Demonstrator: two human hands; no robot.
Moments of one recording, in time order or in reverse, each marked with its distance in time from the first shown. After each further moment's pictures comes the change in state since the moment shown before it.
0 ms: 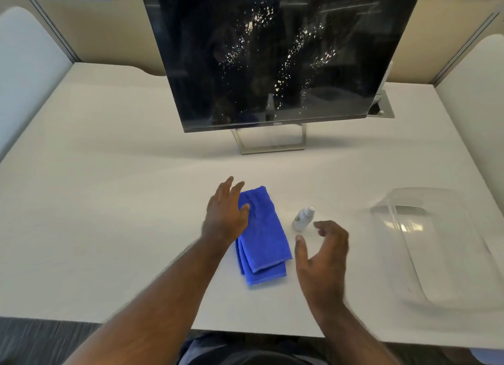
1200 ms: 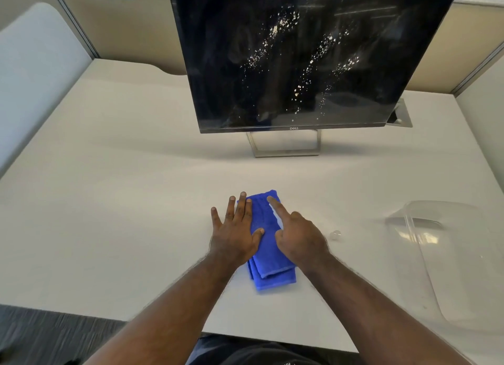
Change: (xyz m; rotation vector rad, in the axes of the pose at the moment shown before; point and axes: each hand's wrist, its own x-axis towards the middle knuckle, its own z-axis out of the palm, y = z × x) left_hand -0.024 -0.023 0.019 0.475 -0.152 0.065; right_hand 0.059 -0.020 0.065 -0.488 -0.813 -0.026
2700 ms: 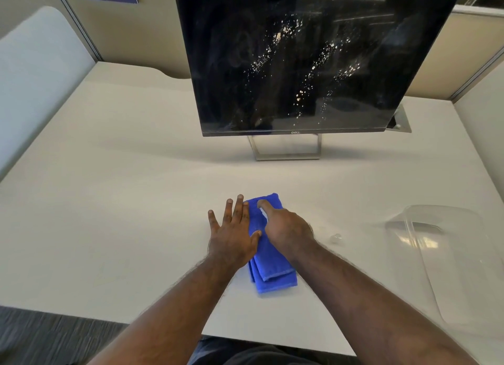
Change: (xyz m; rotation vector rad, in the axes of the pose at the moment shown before) left_hand -0.005 -0.001 -0.009 0.019 -0.010 -0.047; right_hand 0.022 -0.035 -0.011 -0.112 -0.110 -0.041
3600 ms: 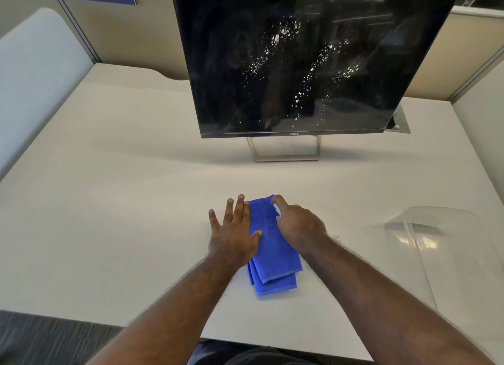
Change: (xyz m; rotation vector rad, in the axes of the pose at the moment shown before) left_hand 0.006 0.003 -0.003 -0.010 0.003 0.009; right_hand 0.004 0.025 -0.014 -0.016 0.028 0.043
